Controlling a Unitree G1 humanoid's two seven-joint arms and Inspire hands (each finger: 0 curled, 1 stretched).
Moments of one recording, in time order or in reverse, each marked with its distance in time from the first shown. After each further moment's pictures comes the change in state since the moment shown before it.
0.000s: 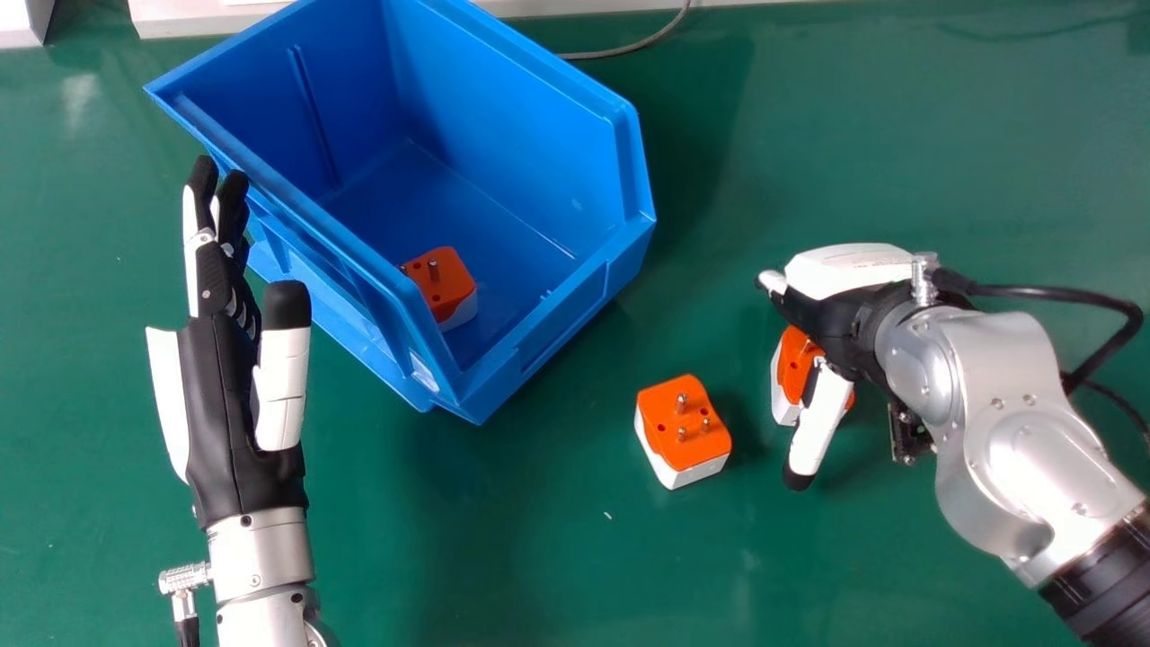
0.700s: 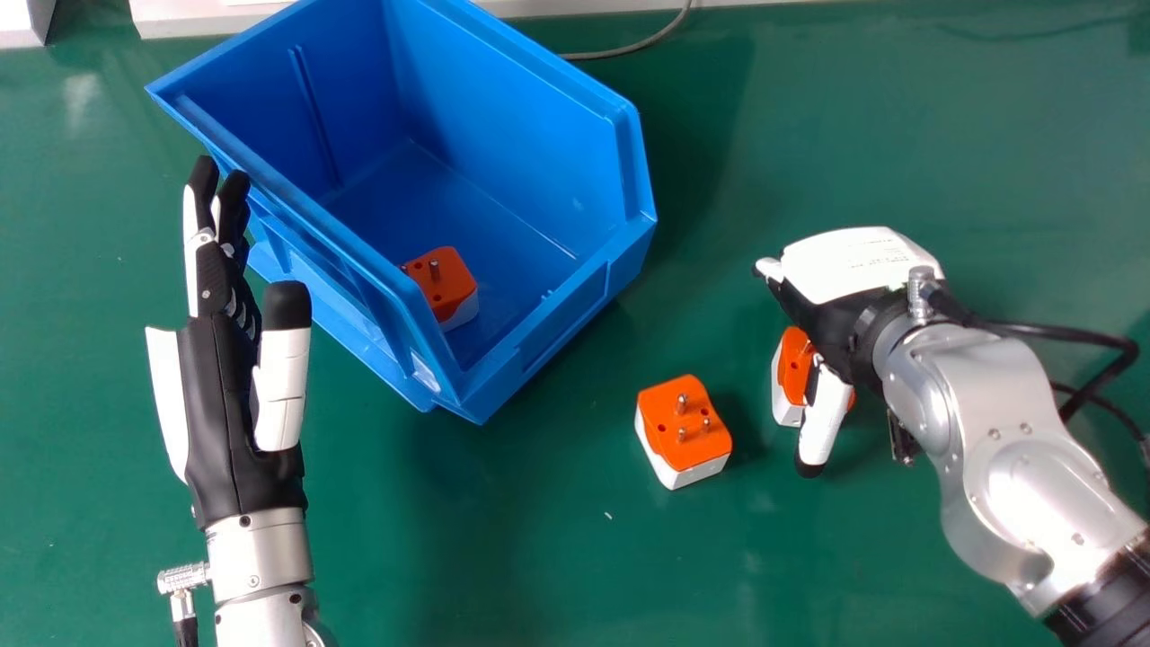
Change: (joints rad) left arm 0.002 0.002 0.001 -0.001 -0.001 0.000 -0.005; right arm 0.074 -0.001 -0.012 -0.005 -0.039 -0.089 -0.163
